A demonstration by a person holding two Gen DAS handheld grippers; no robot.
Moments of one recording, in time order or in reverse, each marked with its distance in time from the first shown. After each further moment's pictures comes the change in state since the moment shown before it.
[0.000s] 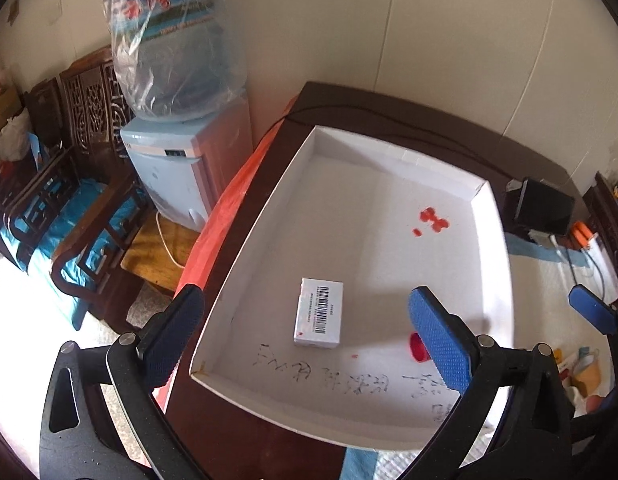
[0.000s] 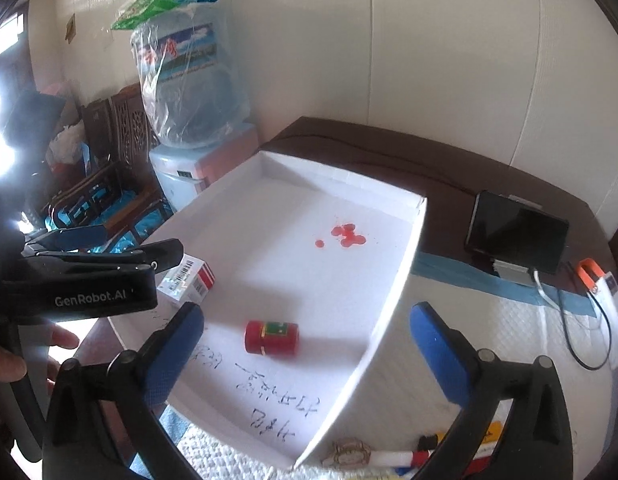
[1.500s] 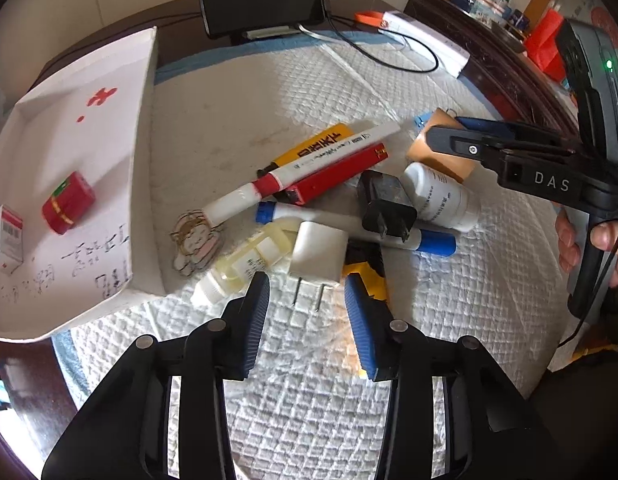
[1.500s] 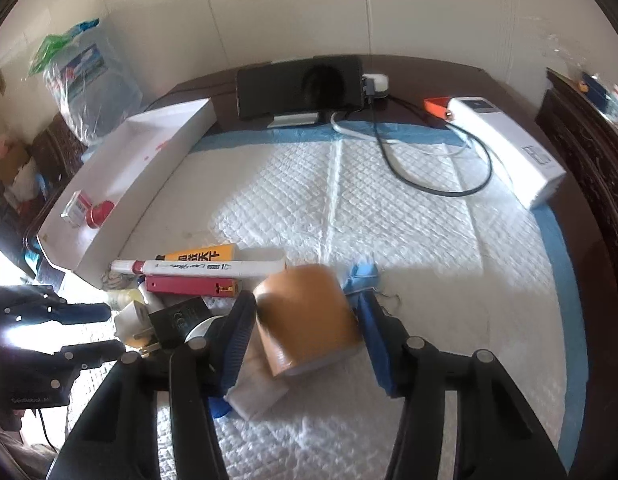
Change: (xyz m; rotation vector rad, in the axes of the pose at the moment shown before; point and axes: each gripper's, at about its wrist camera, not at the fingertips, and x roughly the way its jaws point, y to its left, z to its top) left arm -0.004 -0.211 -0.138 0.539 0.323 -0.412; right arm -0.054 -0.197 -0.124 0.223 0.182 -0.056
